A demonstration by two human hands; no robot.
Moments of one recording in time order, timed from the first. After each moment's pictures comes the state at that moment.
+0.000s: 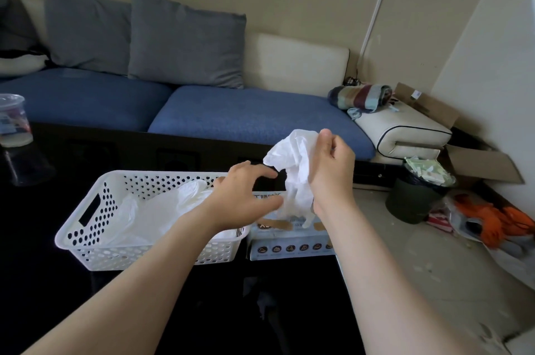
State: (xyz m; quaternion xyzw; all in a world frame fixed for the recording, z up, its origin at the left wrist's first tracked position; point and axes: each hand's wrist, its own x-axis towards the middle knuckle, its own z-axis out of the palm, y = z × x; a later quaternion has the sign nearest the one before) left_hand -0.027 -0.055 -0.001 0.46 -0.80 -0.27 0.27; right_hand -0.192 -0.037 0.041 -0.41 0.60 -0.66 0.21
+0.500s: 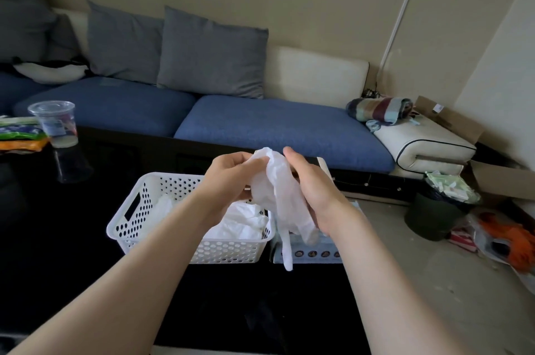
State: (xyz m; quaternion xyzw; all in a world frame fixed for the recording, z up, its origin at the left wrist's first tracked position) left_hand 0.024 -0.041 0.036 0.43 -0.53 -0.55 0.48; right_hand -0.149 -0.012 0.054 -0.52 0.57 -0.41 0.49
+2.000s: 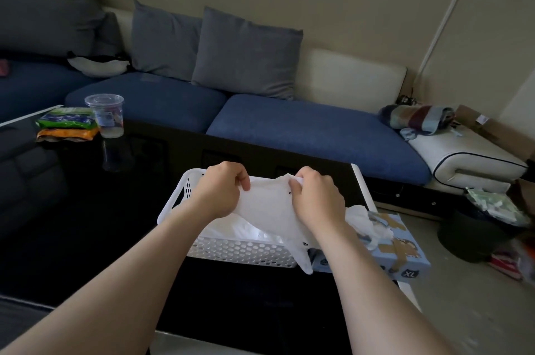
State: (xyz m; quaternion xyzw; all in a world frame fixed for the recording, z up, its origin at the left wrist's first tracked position) left_hand 0.113 -0.062 0.006 0.64 -0.69 -0.20 0.29; right_hand -0.091 -0.059 0.001 -0.68 0.69 -0.25 0.01
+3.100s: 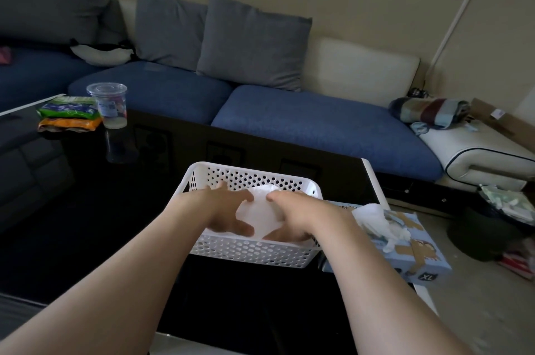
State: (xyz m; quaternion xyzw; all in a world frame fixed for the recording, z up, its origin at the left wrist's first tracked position) left_hand 0.133 -0.068 -0.008 0.62 -0.74 -0.20 -0.13; right_hand -0.057 -0.063 0.013 -0.77 0.60 0.13 0.19
